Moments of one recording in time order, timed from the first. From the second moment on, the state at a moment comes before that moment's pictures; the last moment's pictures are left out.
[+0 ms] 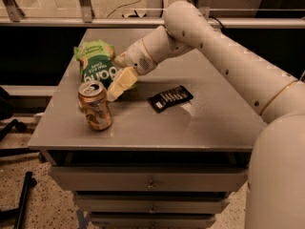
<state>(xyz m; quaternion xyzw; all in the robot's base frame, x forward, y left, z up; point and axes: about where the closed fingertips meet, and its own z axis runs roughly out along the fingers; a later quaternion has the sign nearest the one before) 0.619 0.118 0.852 -0.63 0.62 0.36 0.30</state>
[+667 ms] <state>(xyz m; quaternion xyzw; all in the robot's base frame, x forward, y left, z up) 0.616 0.091 0.862 -0.61 0.64 0.34 0.32</state>
